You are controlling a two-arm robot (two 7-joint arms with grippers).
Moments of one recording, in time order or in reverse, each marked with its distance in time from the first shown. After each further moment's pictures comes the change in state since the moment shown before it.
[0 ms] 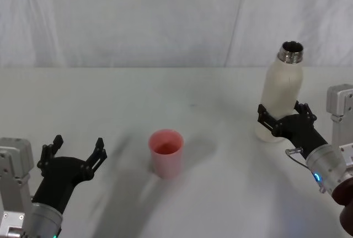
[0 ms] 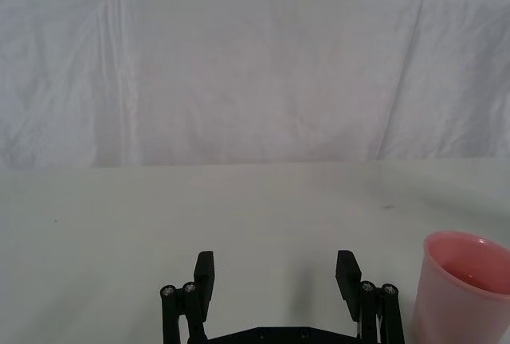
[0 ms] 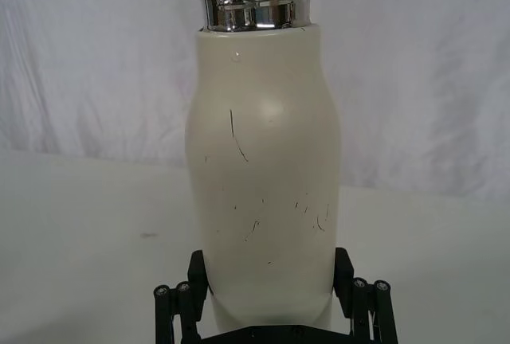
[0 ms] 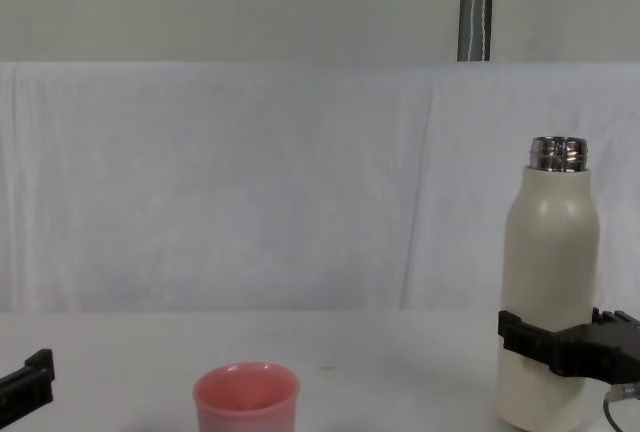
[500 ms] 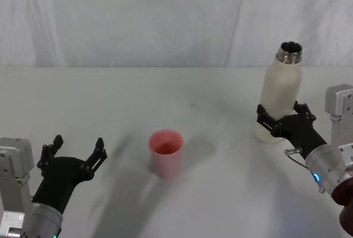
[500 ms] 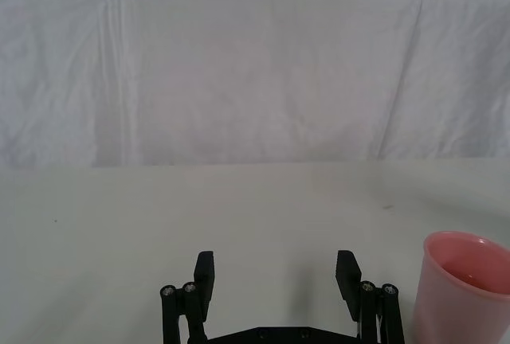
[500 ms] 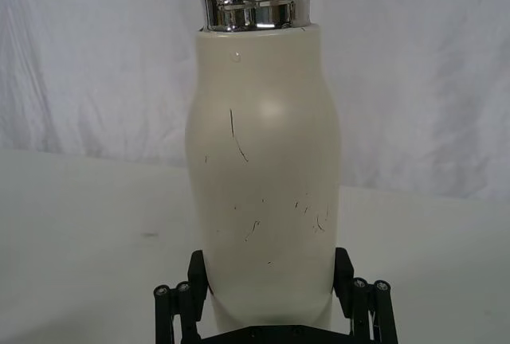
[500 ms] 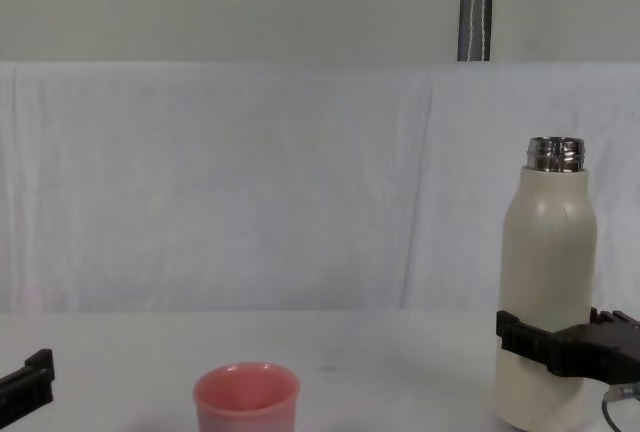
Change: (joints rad) left arm 0.000 0.000 0.000 0.000 0.000 0.000 0.000; right arm 0.000 0.000 -0.003 -0.001 -0.002 0.000 0.000
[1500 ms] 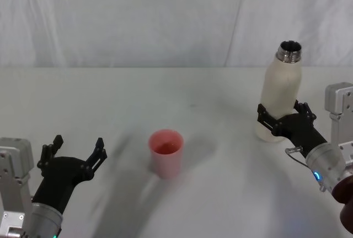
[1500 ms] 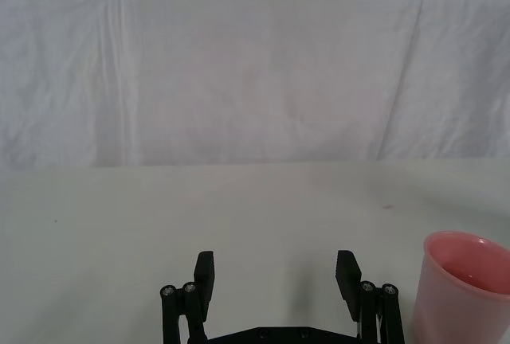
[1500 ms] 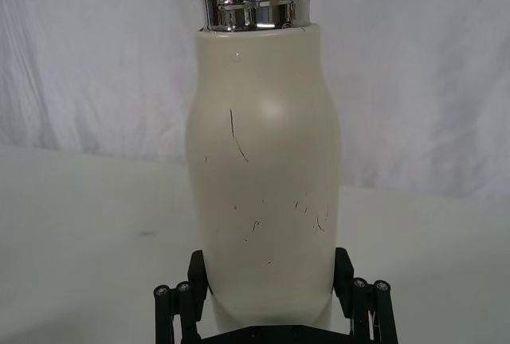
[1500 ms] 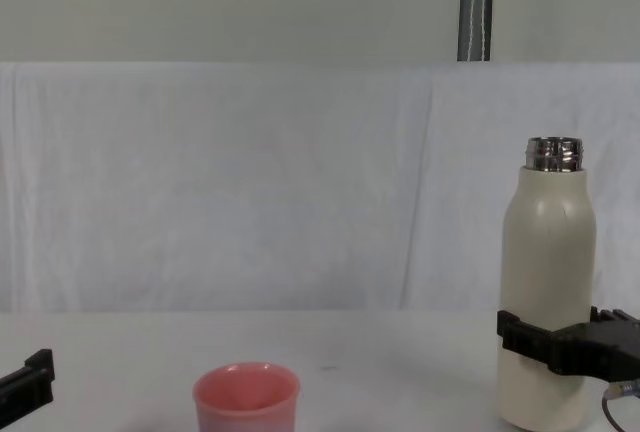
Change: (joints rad) left arm 0.000 0.000 0.000 0.000 0.000 0.000 0.000; right arm 0.009 0.003 -0.002 0.004 -0.004 0.012 -0.003
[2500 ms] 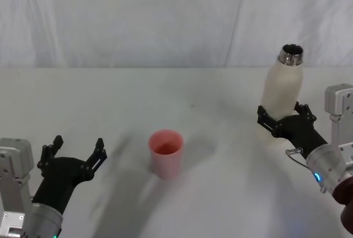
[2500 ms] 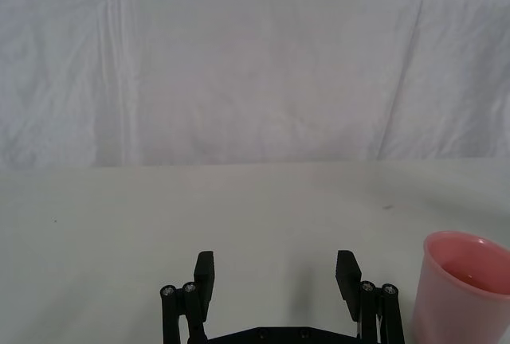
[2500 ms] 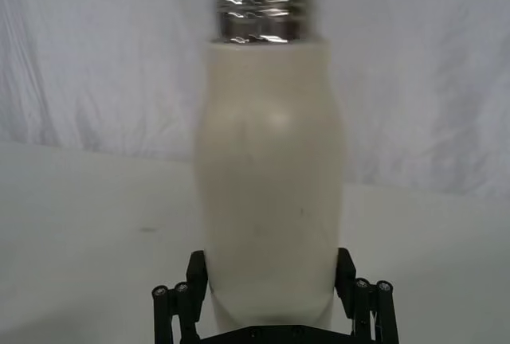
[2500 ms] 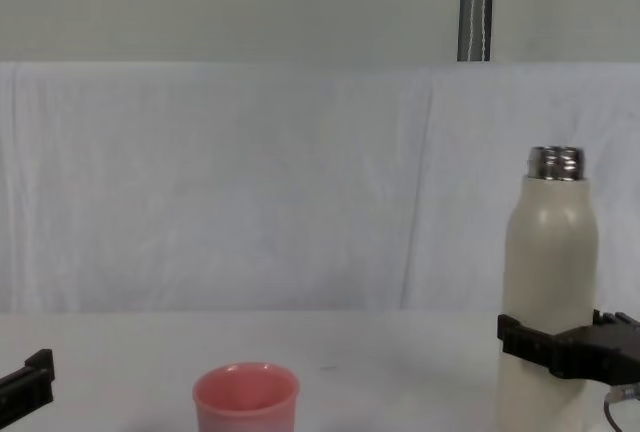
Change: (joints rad) left arm 0.000 0.000 0.000 0.000 0.000 0.000 0.000; right arm -0.004 0.004 -0.003 -0.002 -0.001 0.004 0.001
